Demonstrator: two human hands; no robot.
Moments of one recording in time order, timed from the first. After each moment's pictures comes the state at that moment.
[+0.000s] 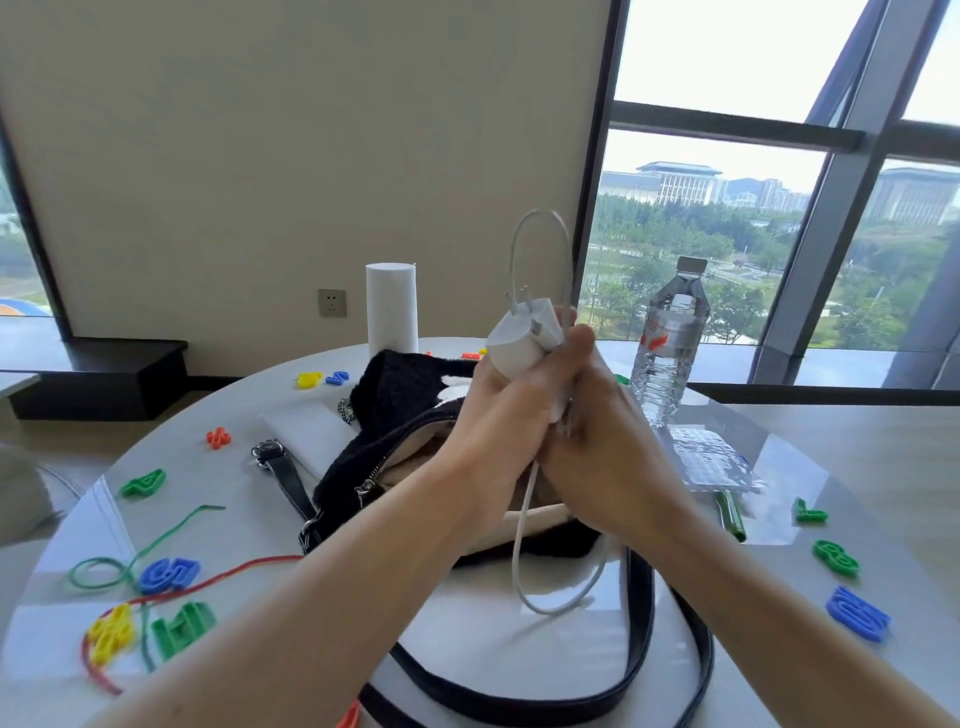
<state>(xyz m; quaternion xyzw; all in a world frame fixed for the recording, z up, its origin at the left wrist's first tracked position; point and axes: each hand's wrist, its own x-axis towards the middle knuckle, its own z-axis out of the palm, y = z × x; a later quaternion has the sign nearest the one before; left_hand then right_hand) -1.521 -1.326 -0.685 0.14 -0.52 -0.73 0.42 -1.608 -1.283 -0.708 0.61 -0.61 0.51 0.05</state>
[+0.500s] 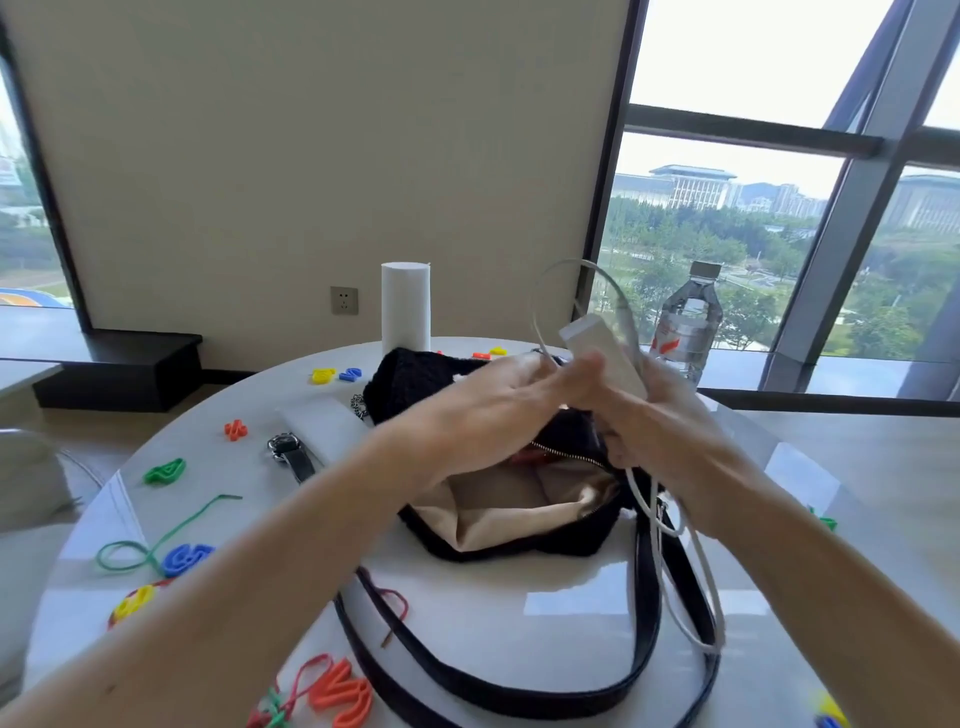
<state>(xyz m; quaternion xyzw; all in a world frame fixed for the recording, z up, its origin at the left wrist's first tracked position) -1.495 -1.359 -0.674 0.19 -0.86 -0.42 0.22 -1.634 -1.265 -0.691 0.54 -0.58 0.58 -0.20</state>
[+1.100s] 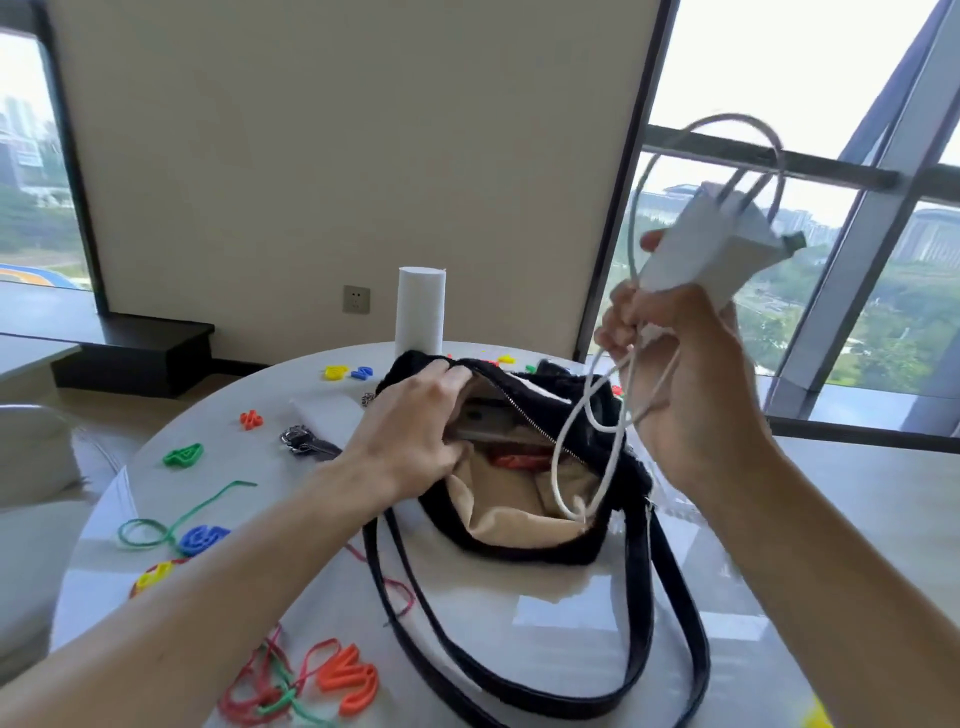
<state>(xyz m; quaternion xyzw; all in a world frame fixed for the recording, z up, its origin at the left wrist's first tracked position) -1.467 -1.415 -0.724 0.30 -0.90 -0.04 0.32 -1.610 -1.279 -0.648 0.51 -0.32 0.77 -0.22</state>
